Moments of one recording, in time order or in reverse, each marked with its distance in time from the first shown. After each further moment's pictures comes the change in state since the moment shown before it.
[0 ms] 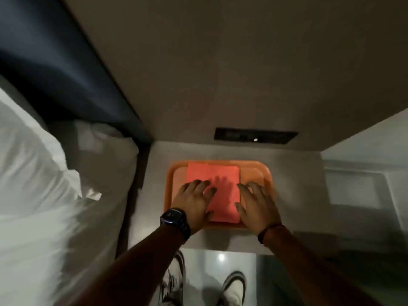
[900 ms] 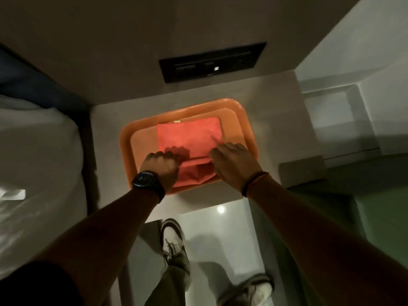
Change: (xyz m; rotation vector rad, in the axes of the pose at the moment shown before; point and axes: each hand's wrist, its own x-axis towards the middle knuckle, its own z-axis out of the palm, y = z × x) left_hand 0.037 -0.016 0.076 0.119 -0.068 0.085; right_hand -0.005 0.021 0.054 -0.117 0.071 -0.230
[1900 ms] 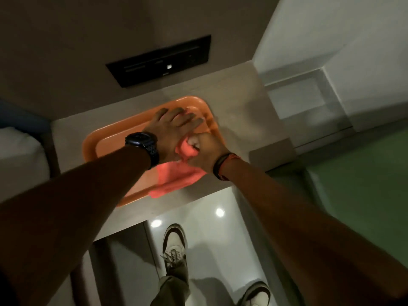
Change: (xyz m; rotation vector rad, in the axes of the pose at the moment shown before) left_hand 0.073 0.068 -0.052 0.238 -0.041 0.409; right_hand -0.016 0.021 -0.017 0.809 -0.075 0.464
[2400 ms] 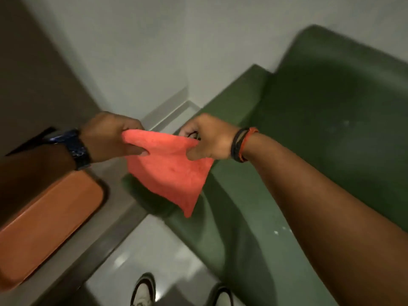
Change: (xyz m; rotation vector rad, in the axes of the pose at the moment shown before) left_hand 0.029 0.329 -0.274 -0.242 0.251 0.379; right_hand -0.381 0.123 -0.287 0.004 0.297 -0.051
